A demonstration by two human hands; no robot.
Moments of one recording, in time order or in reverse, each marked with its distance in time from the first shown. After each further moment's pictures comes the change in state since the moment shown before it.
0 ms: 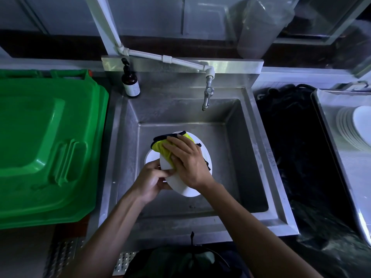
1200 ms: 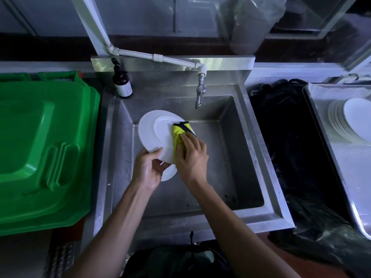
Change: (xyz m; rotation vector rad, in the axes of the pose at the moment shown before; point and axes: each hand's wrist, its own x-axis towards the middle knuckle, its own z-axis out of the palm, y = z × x) left_hand 0.022 0.016 0.025 -0.382 0.187 0.154; right_hand -0.002 -0.005 0.008 -0.001 0.245 0.554
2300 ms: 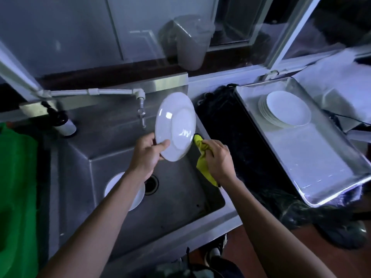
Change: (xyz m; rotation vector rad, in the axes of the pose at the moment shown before) left_hand 0.013 -0.027 0.164 0.690 -0.346 0.188; right_hand 0.033 0.135 -0.183 -0.097 0.149 0.070
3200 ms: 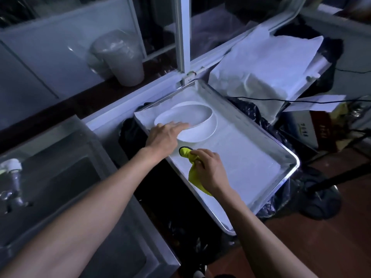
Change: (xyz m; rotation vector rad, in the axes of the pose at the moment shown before) left_hand 0.161 -0.003 0.437 1.428 -0.466 0.788; right_hand 0.065 0.263 -0.209 0.097 0.099 0.205
